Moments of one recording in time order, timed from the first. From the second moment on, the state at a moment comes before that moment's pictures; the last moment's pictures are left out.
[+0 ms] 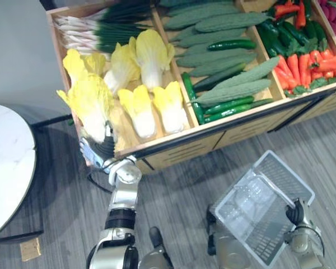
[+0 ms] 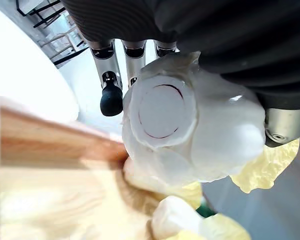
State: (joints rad) left arm -0.39 0.11 0.20 0.33 0.38 0.03 0.93; right arm 0.06 -0.35 -0.14 0.71 -0.61 -0.18 -0.47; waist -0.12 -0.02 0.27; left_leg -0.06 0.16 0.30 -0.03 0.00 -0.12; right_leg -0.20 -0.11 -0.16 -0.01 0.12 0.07
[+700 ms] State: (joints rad) left arm -0.14 0.38 -0.06 -0.03 0.44 -0.22 0.48; right arm 0.01 -0.61 -0.13 0.72 -0.61 -0.18 -0.22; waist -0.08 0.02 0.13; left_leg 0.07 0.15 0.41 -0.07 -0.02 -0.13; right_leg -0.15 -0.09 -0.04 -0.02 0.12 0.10
